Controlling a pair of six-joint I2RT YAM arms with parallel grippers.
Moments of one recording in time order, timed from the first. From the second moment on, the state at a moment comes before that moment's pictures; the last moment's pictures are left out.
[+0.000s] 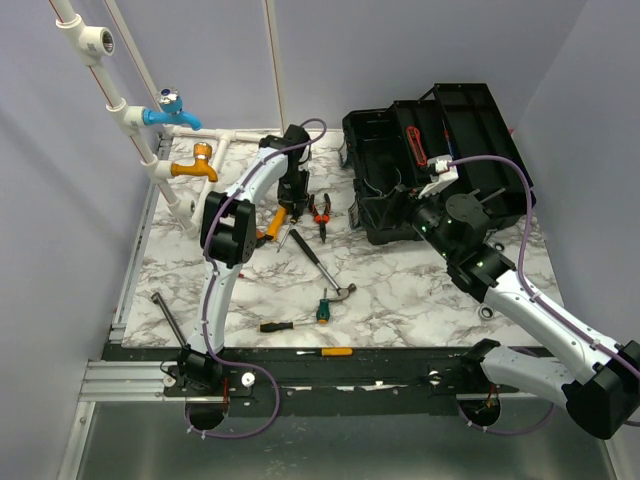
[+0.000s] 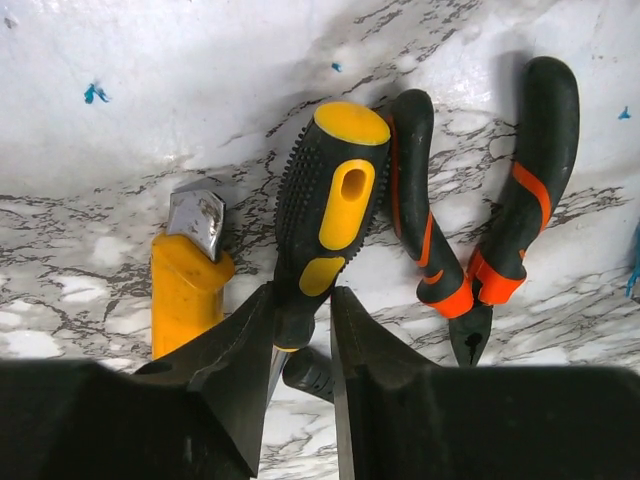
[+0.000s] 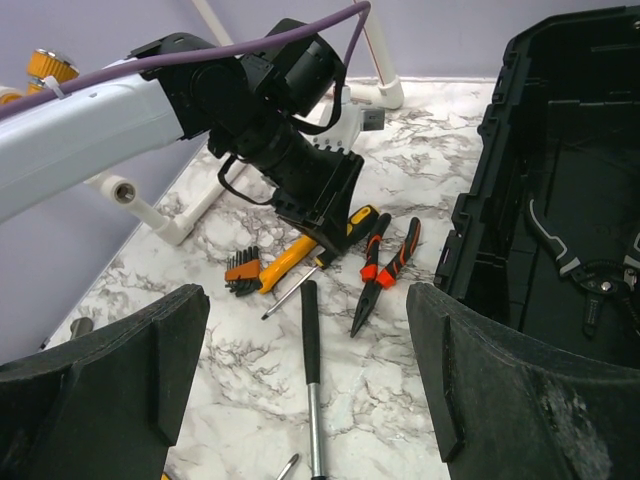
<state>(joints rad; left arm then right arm) -0.36 2.46 2.26 -1.13 0.10 -0.26 0.61 1.02 0.82 0.16 0.03 0.37</state>
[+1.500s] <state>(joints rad) -0.42 1.86 1.64 -0.30 0.54 -0.71 0.61 0.90 0.76 0.17 0.28 0.41</state>
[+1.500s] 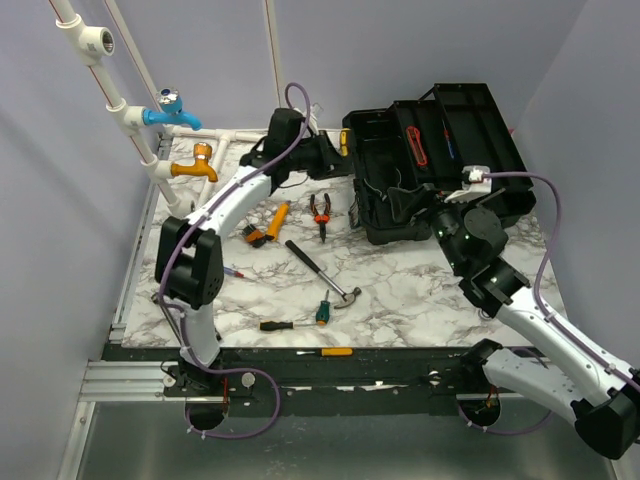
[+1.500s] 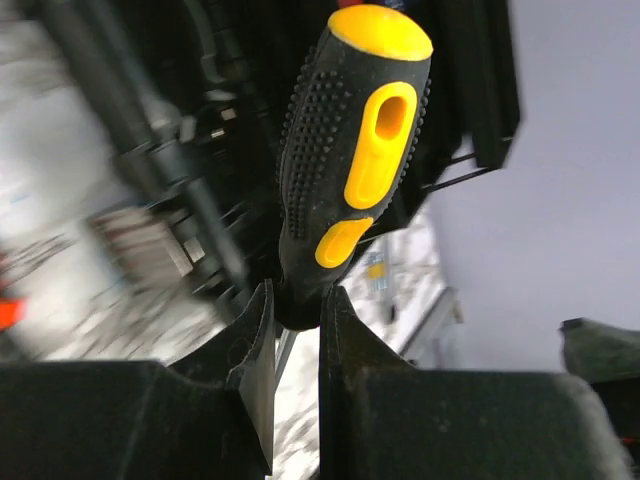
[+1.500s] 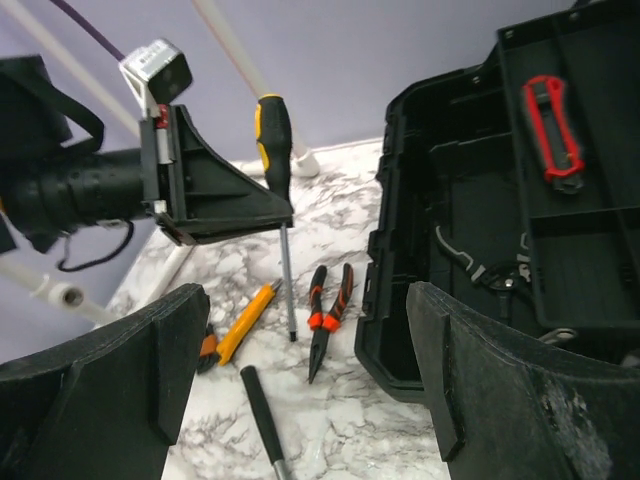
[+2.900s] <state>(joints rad) -0.54 1.05 0.79 -0.20 -0.13 -0.58 0.61 1.03 0.90 -0.01 0.40 0.42</state>
